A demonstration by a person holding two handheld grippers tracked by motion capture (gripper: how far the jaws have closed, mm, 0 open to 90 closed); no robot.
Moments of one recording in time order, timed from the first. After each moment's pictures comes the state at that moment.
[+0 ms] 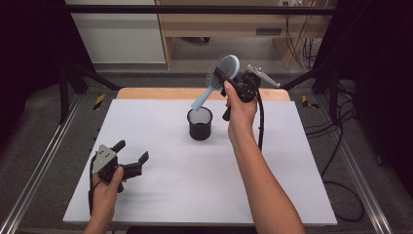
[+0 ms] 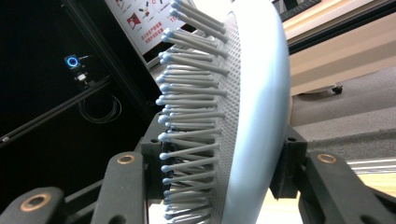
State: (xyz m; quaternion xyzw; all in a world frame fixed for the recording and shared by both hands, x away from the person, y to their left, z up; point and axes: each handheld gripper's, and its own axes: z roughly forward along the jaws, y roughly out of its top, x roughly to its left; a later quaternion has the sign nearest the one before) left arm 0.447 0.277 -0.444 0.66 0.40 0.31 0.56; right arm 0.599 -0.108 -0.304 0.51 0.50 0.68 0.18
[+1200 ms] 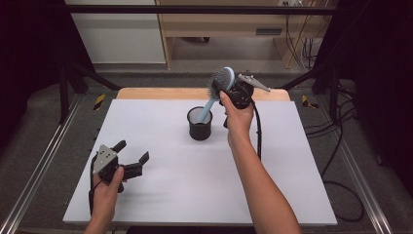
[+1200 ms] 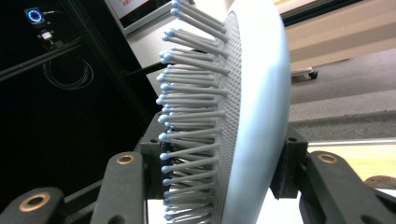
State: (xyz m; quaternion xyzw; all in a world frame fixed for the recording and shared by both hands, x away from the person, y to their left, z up) left arm 0.446 0.276 -0.444 0.66 0.40 0.31 0.56; right arm 0.609 -0.102 -0.340 0.52 0.55 0.62 0.21
